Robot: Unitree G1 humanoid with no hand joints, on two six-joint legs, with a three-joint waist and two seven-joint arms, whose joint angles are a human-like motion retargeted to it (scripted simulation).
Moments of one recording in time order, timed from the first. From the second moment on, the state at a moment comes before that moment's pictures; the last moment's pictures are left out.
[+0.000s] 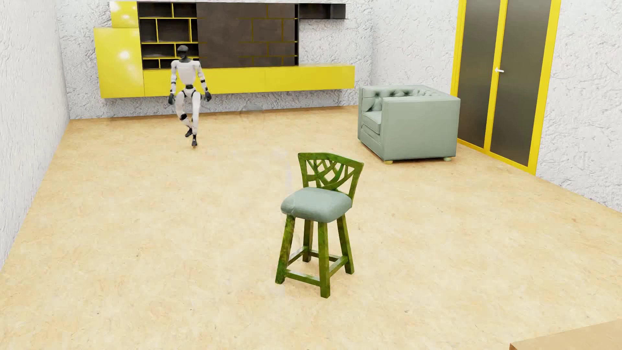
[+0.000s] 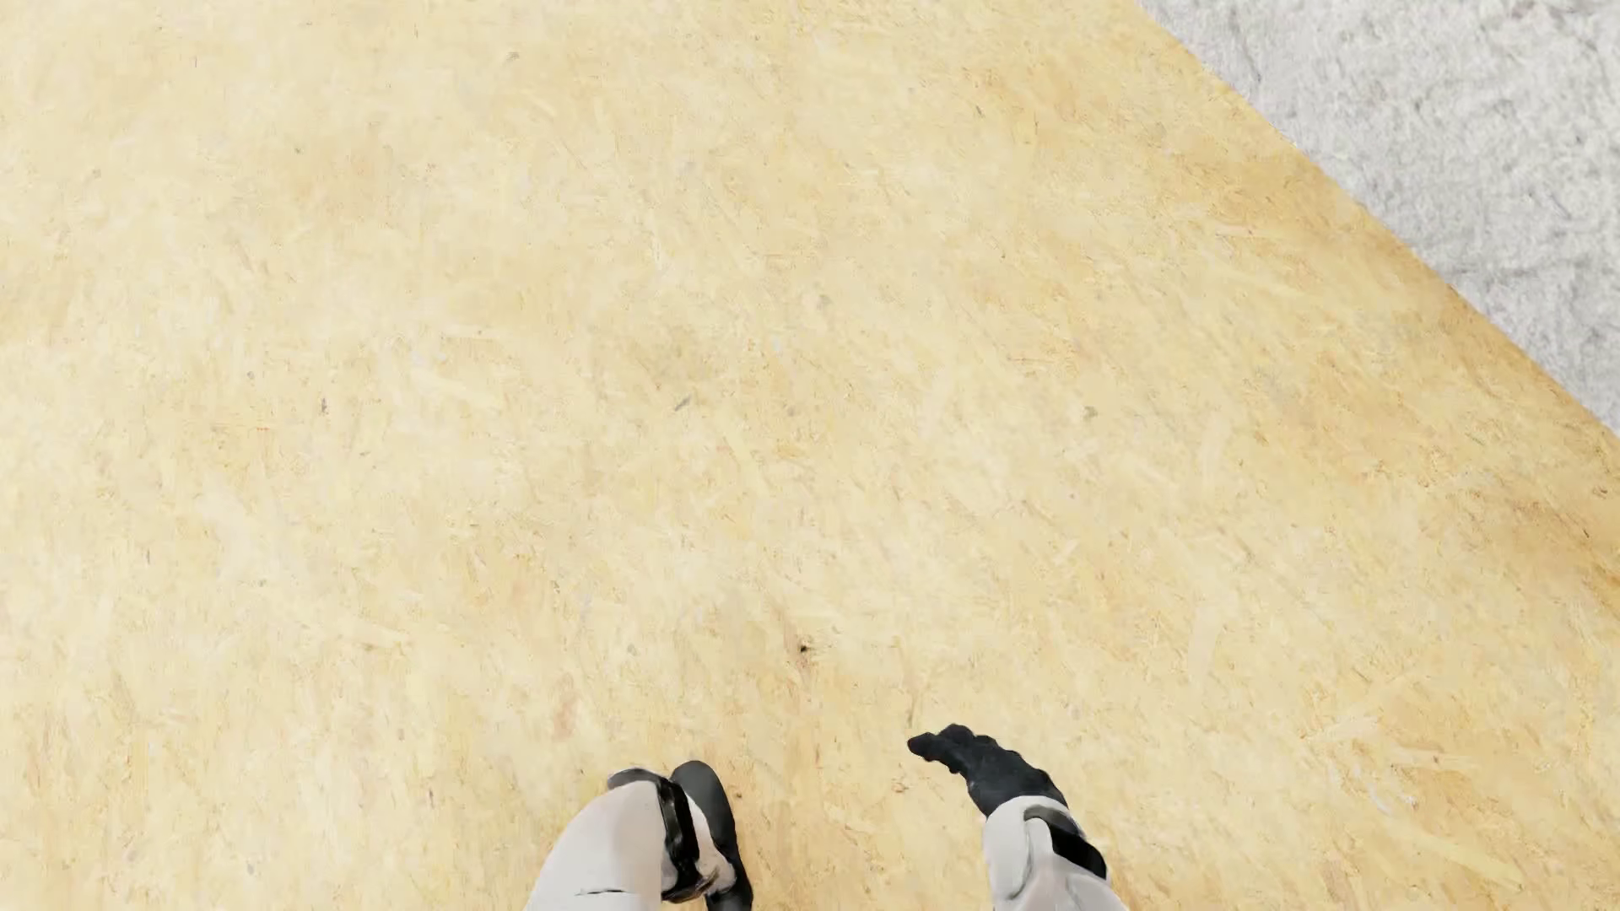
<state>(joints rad) -0.79 0.02 0.12 0.28 -0.29 0.00 0.39 -0.46 0.07 0.80 0.60 0.52 -0.08 -0.39 -0.18 -0.02 -0.23 0.18 0.25 0.23 0.47 0.77 0.55 0.81 -0.57 0.15 0.32 -0.02 -0.08</state>
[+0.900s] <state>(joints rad) -0.78 0.16 0.12 0.11 -0.03 0.01 0.16 -0.09 0.05 0.20 0.41 0.54 -0.26 -0.14 -0.44 0.05 -0.32 -0.03 0.09 0.26 0.36 0.66 0.48 0.63 -0.61 0.16 0.25 0.10 -0.13</state>
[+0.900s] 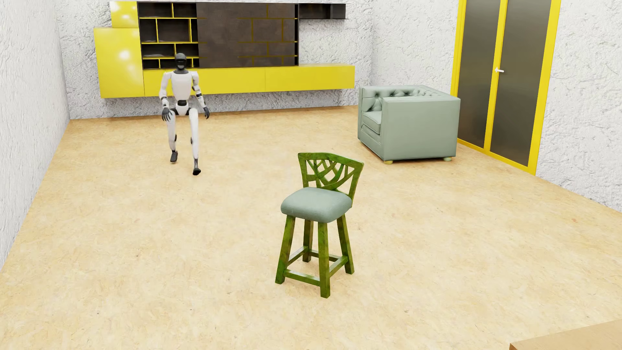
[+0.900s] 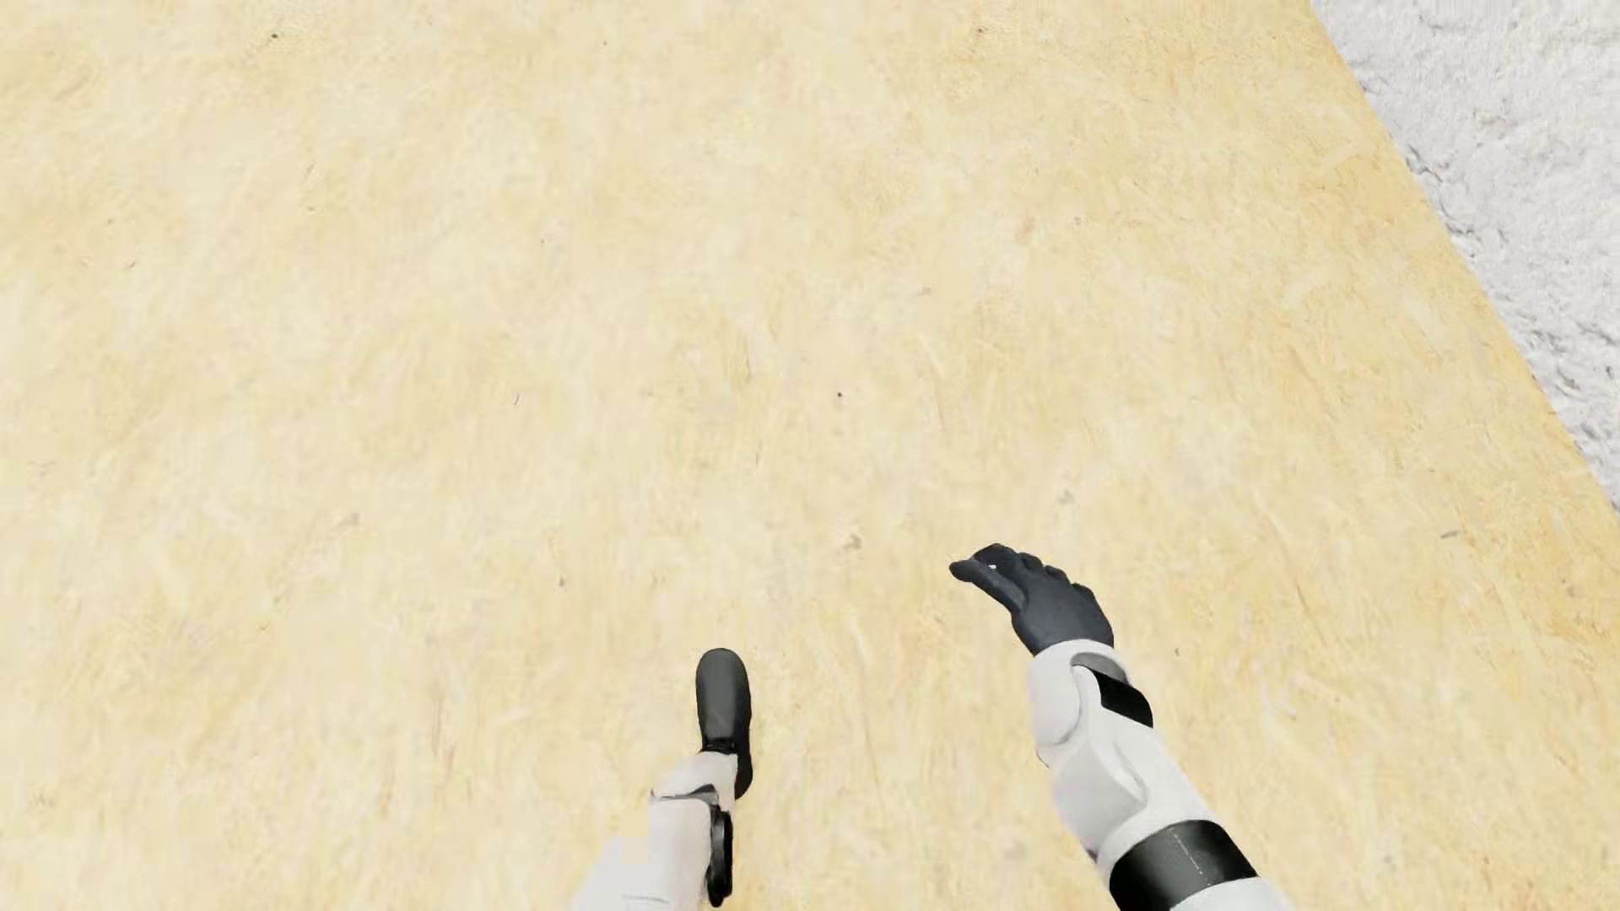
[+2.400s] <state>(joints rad) -0.39 -0.59 -0.03 0.30 -0.22 -0.01 -0.05 -0.30 0.02 1.39 0.77 0.25 0.49 -0.19 -0.24 0.13 -0.11 0.15 0.01 -0.21 0.16 0.13 0.48 0.69 -0.69 -0.14 0.41 0.11 0.06</state>
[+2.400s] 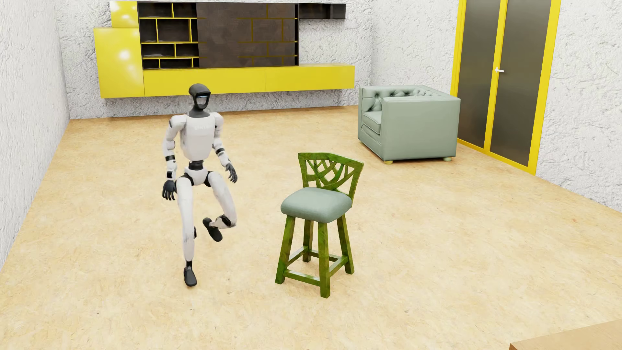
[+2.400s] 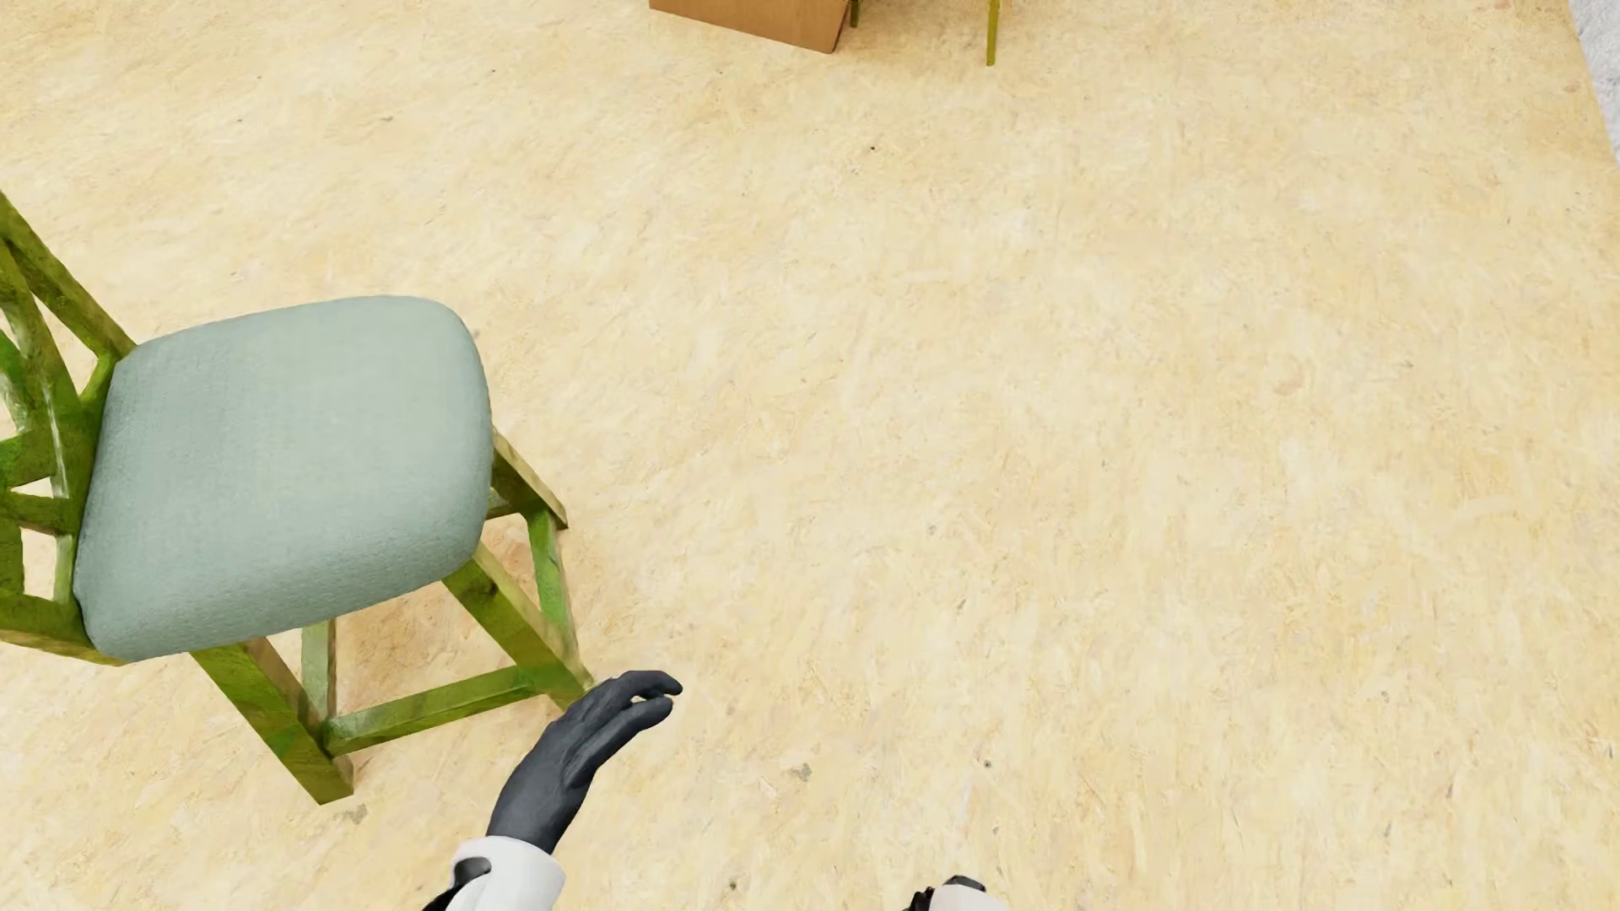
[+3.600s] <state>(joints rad) -0.24 -0.32 0.02 -0.04 -0.47 0.00 0.29 -0.44 0.00 0.45 0.94 0.16 0.12 -0.42 -0.17 0.11 -0.29 0.09 0.14 -0.06 0.23 0.88 0.70 0.73 -0.60 0.14 0.32 0.12 -0.01</state>
